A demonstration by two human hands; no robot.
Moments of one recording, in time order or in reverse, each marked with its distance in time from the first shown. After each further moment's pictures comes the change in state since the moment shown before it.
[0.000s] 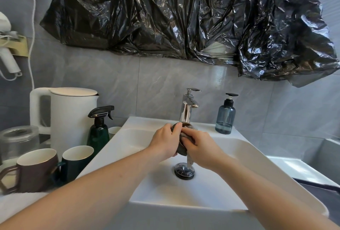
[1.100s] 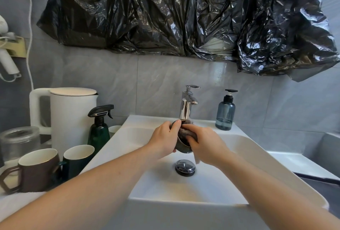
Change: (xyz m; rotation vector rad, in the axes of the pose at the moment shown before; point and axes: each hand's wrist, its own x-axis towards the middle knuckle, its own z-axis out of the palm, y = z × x) left_hand 0.002 -0.005 -0.002 -0.006 -0.020 0.044; right_hand 0.000 0.007 -0.005 -0.296 0.047 0.051
